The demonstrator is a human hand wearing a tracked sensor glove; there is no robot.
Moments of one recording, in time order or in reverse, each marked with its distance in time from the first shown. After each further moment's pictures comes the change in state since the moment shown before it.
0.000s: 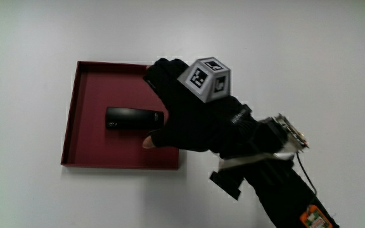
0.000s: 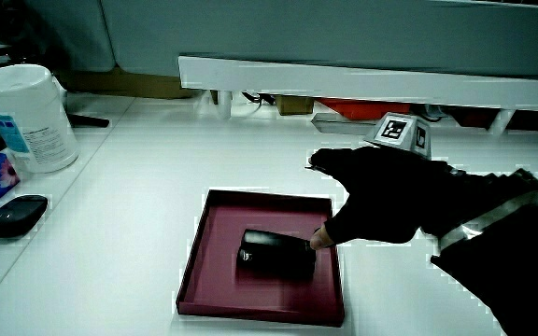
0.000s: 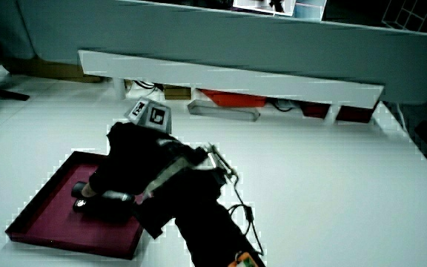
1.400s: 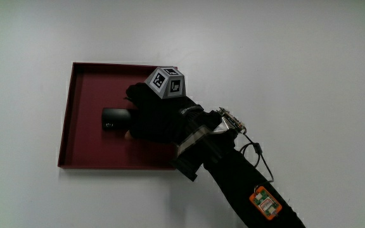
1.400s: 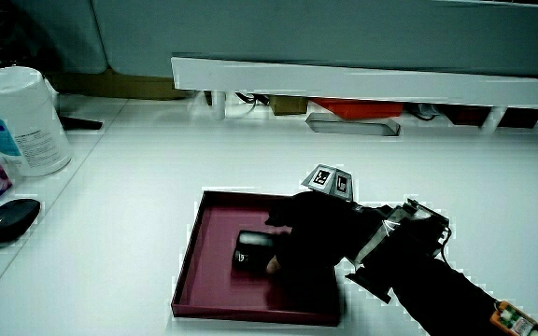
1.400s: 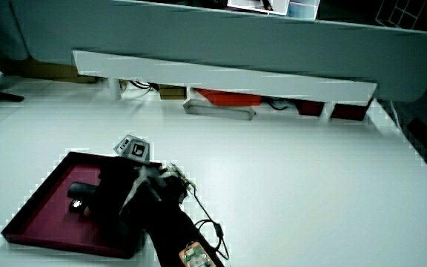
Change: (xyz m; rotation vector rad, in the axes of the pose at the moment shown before) arm 0.030 0.082 -0.064 -0.005 0.051 -0.030
